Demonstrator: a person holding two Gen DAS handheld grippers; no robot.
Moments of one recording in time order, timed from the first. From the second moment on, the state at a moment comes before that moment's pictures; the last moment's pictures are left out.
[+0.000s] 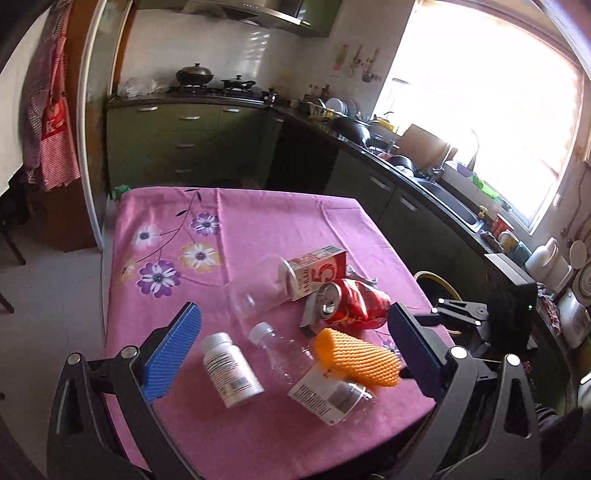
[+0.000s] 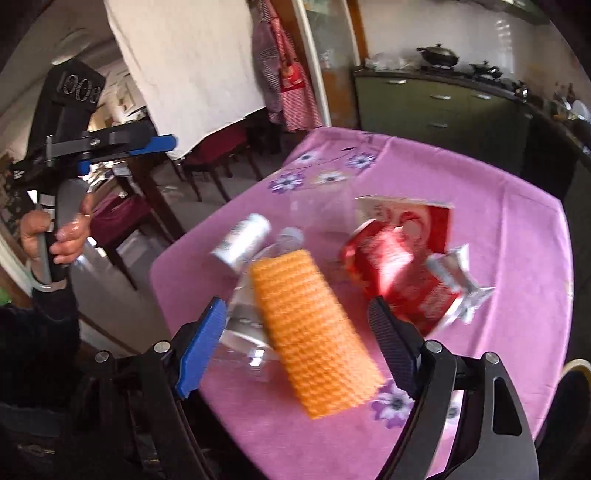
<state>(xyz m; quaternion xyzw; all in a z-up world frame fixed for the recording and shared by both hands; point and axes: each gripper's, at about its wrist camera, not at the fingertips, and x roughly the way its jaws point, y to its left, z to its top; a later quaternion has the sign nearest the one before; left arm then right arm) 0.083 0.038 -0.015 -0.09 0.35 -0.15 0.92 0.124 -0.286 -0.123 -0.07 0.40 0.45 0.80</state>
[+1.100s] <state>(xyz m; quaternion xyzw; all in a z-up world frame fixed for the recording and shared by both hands) 0.085 0.072 -0.050 -0.11 0.38 -0.15 0.91 0.168 -0.179 -0.198 -0.17 0.58 0.36 0.71</state>
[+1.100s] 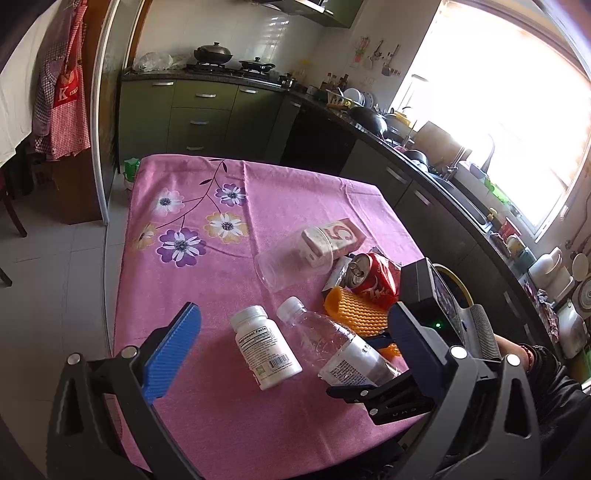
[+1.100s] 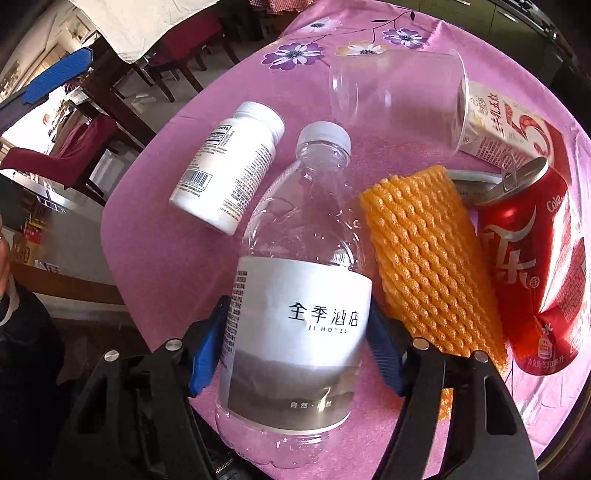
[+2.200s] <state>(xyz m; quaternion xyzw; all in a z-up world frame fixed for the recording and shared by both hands) 0.094 0.050 -0.042 -0.10 0.38 -0.16 0.91 0.130 -0.299 -0.117 -0.01 0.53 0.40 0.75</state>
